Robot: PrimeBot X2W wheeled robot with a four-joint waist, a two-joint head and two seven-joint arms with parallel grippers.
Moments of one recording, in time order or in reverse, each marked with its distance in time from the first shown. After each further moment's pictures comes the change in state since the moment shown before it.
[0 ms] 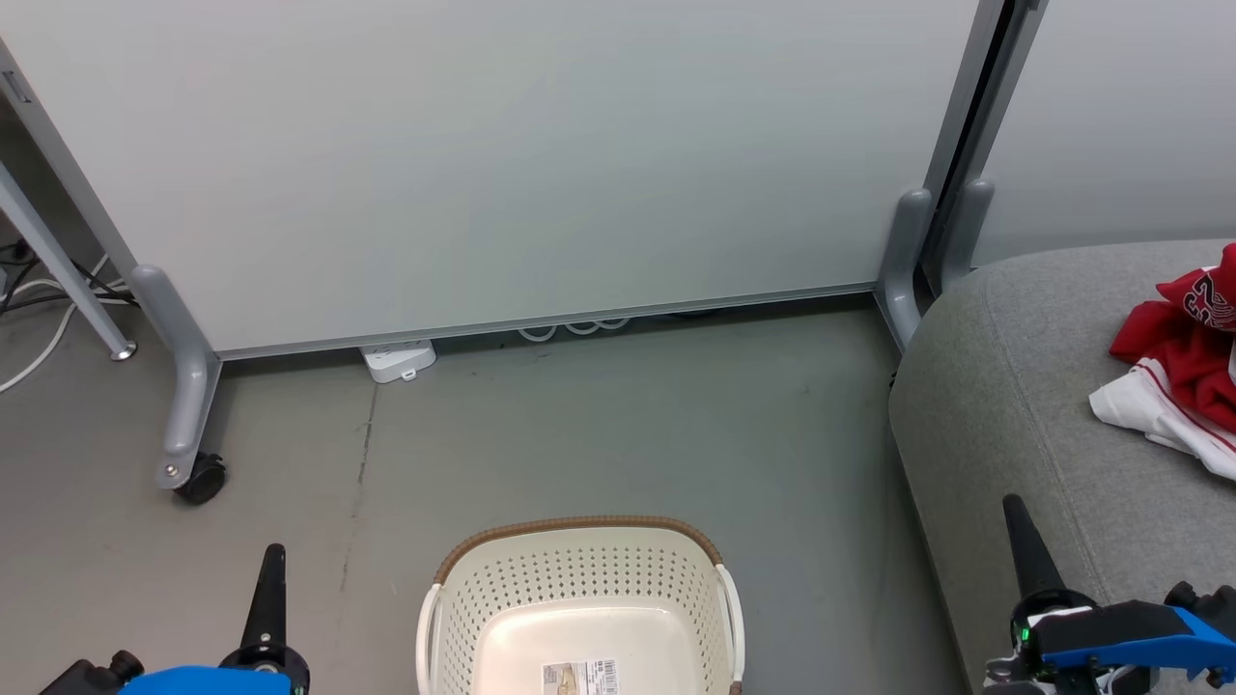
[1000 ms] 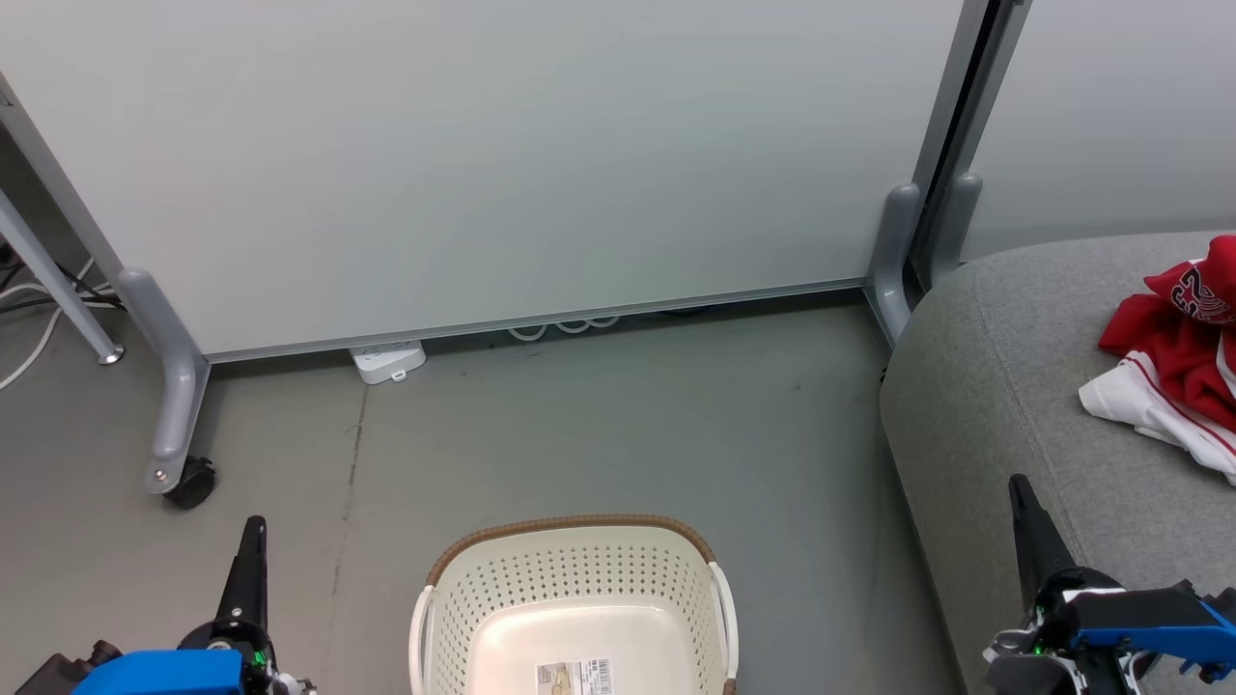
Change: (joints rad) left arm -0.027 0.000 0.038 -0.032 -0.242 0.000 0.065; right arm -0.031 0.000 -0.012 0.002 0.278 0.000 0.035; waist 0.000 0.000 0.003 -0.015
